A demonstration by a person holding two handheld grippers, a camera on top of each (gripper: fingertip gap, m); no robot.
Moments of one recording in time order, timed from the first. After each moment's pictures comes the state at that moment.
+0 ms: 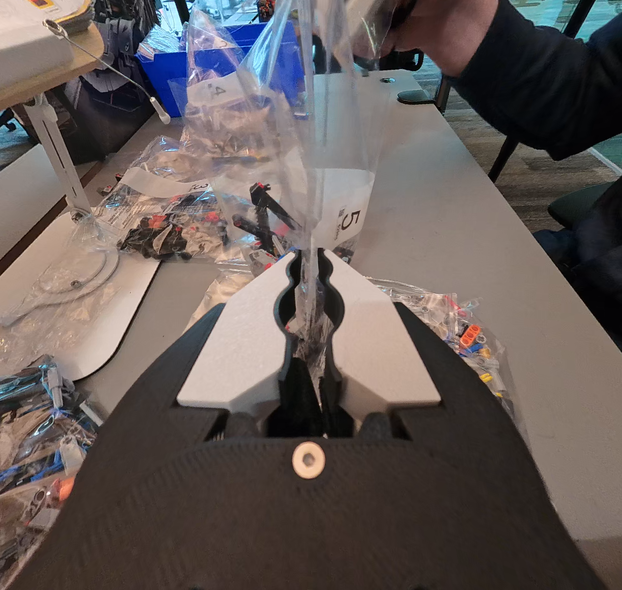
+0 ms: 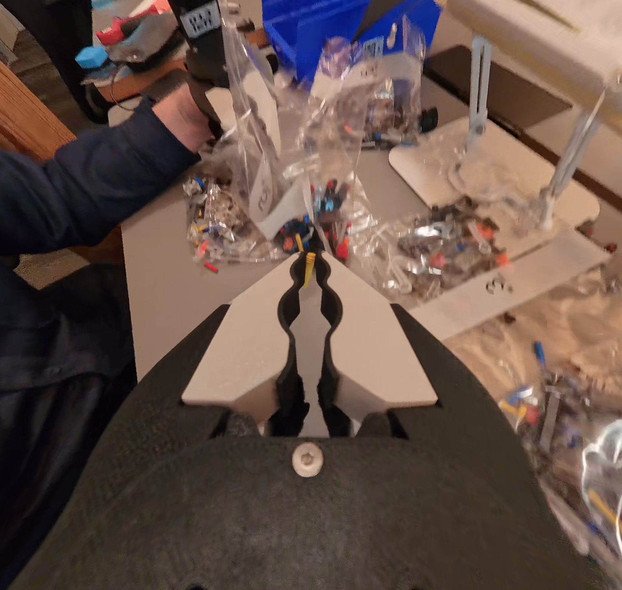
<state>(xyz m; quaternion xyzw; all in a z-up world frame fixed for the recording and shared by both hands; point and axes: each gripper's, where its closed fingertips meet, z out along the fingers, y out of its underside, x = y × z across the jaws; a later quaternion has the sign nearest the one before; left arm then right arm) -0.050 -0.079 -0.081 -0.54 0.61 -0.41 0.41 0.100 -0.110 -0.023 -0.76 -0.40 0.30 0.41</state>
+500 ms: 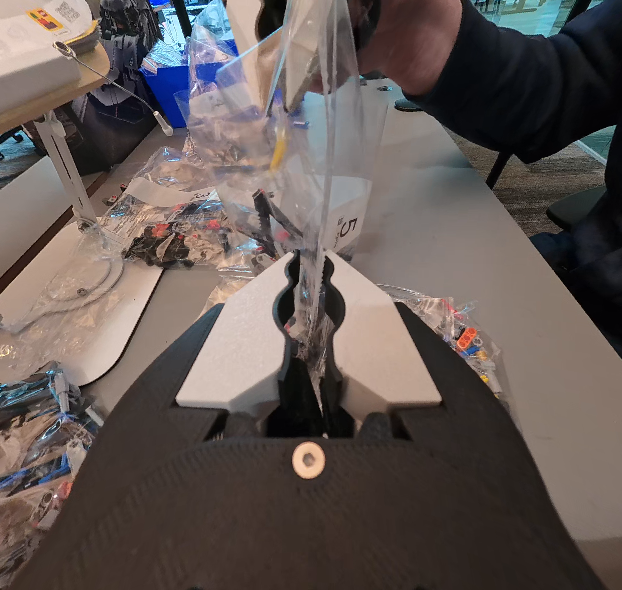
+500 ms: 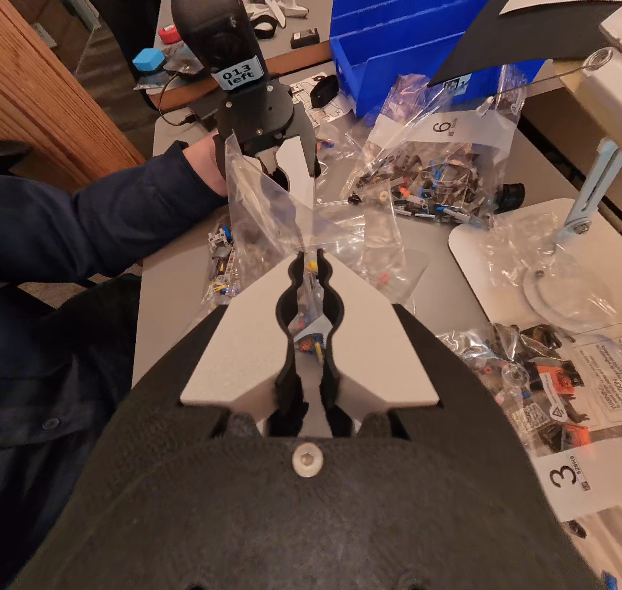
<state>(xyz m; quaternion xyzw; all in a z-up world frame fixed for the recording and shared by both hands) -0.050 -0.082 -0.074 -0.53 0.61 -0.42 0.42 -0.018 -0.069 -0.014 -0.72 -0.48 0.35 0.36</state>
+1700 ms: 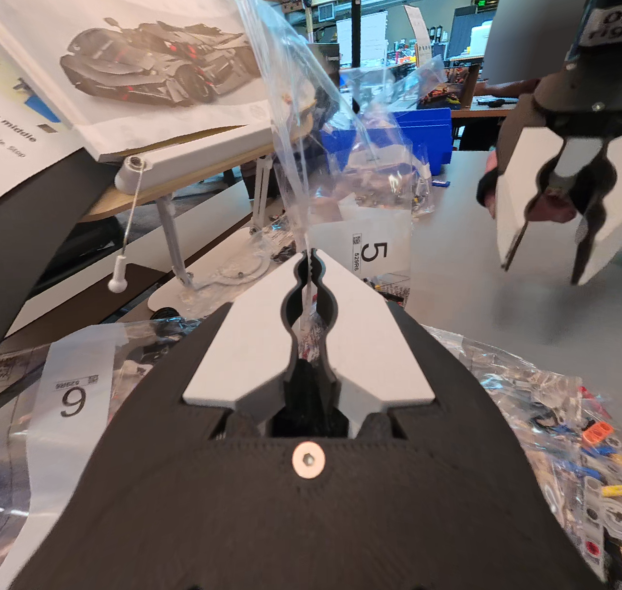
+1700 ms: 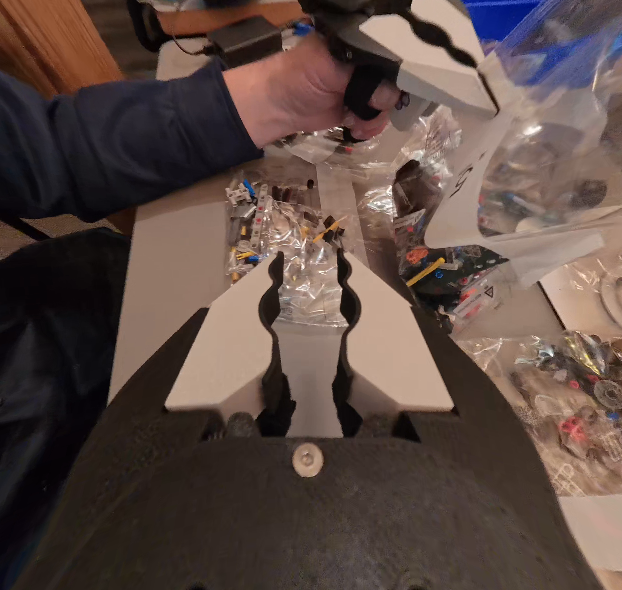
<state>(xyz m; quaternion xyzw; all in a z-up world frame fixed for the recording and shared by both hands) -0.083 -0.004 -0.039 -0.59 0.45 -0.35 0.58 -0.043 -0.133 -0.070 -0.69 -0.53 0.30 0.38</state>
